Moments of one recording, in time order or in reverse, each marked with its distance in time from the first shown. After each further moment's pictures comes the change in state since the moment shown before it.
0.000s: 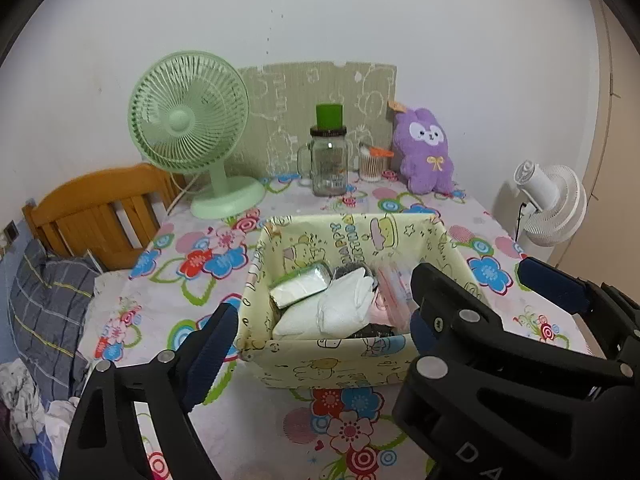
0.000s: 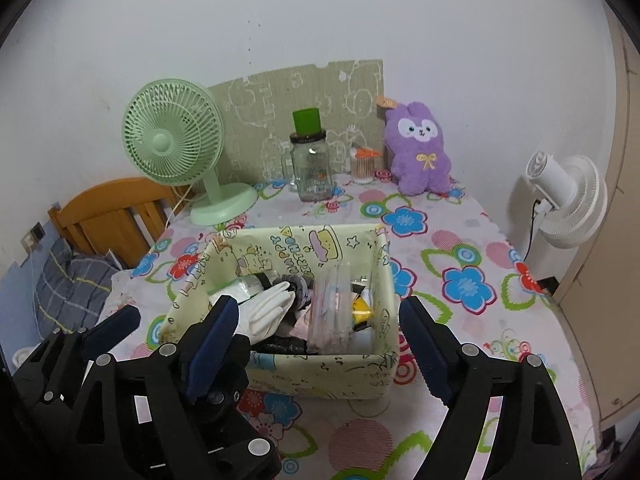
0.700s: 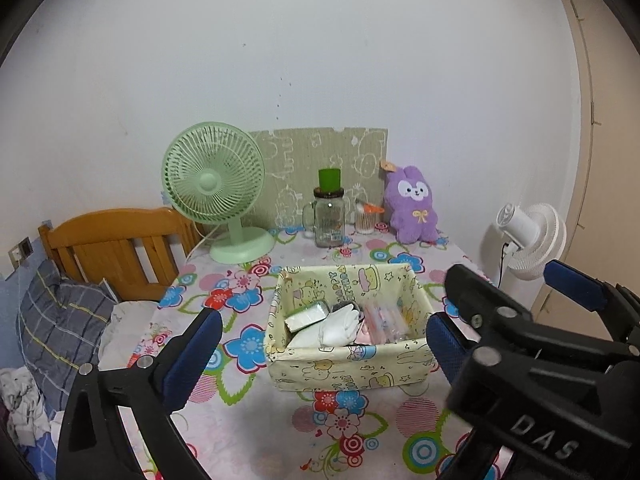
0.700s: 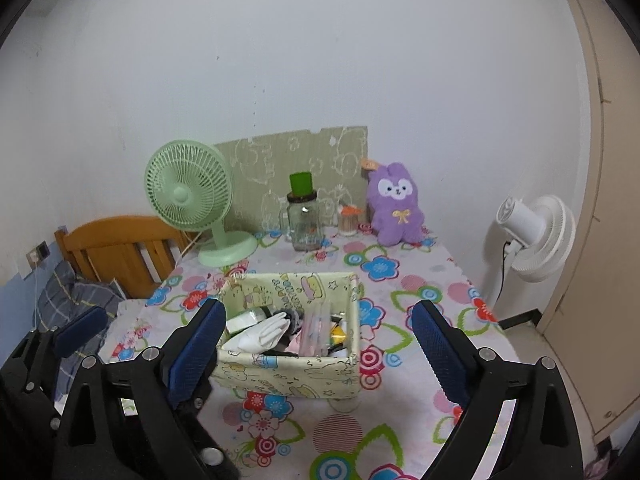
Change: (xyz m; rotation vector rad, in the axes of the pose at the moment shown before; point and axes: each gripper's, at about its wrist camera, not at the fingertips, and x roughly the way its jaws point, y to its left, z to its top) left arm -0.090 0.002 0.001 -0.010 -0.173 0.002; right arm -0.099 -0.005 0.001 -0.015 -0.178 -0.033
